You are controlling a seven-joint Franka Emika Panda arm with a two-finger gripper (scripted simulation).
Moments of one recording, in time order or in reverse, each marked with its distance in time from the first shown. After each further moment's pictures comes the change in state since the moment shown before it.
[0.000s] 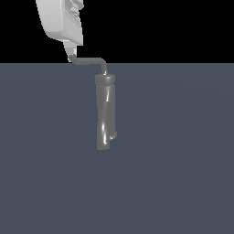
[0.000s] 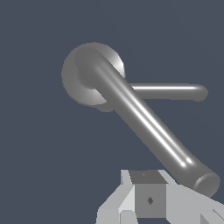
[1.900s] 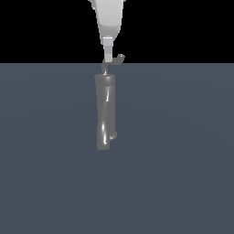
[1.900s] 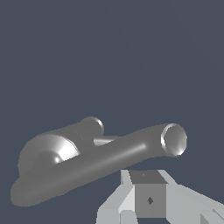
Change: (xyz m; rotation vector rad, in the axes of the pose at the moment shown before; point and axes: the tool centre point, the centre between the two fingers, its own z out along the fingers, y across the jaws) arm 0.100 0.044 -0.001 -0.013 0.002 -0.049
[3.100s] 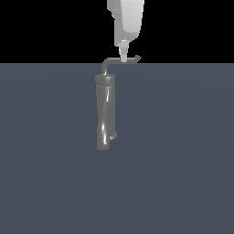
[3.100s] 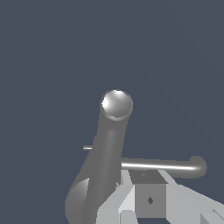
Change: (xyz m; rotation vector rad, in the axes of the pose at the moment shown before) arm 0.045 -0.049 0.000 -0.006 -0.006 0.001
